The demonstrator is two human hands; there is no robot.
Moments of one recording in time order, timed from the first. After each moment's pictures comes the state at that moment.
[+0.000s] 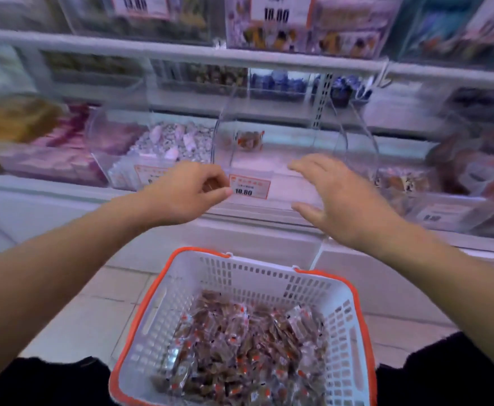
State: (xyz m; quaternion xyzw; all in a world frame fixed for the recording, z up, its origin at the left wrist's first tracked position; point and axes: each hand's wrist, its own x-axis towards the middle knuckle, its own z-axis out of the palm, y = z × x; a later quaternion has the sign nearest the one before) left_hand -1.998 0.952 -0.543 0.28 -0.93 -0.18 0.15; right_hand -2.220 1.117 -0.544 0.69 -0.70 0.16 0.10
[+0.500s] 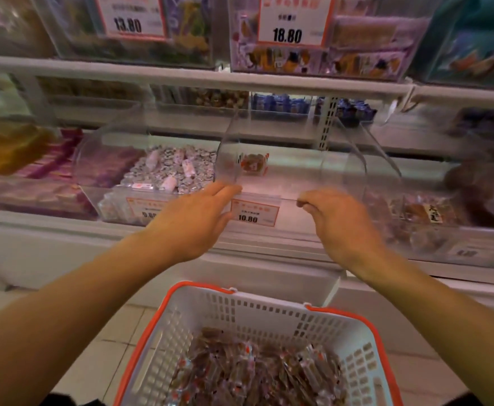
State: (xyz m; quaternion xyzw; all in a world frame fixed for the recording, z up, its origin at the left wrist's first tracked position) left_hand -2.024 0.912 -0.570 0.26 -0.96 -0.03 0.14; right_hand -2.238 1.054 -0.573 0.59 -0.77 0.22 0.08
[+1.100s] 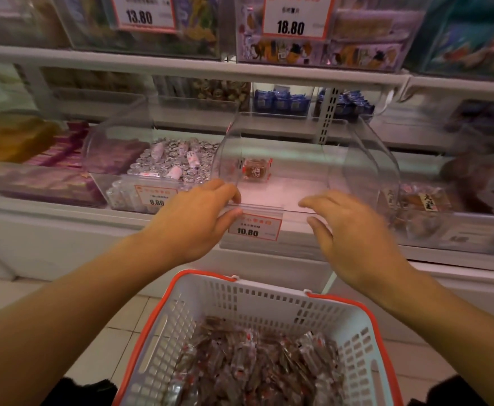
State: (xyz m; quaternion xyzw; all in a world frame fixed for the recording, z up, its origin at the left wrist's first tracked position) left_hand -2.002 0.947 -0.560 0.24 -0.95 -0.05 0.19; right_hand -2.197 1.108 -0.562 0.62 -0.74 0.22 0.12
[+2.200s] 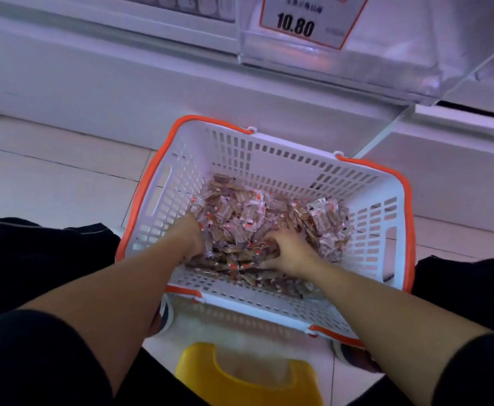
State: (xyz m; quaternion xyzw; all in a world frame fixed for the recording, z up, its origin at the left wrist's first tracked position) left_hand -1.923 1.018 -0.879 0.59 -0.70 -0.30 -0.28; right_hand -2.131 1.160 -0.919 0.52 -0.75 -0.02 -0.40
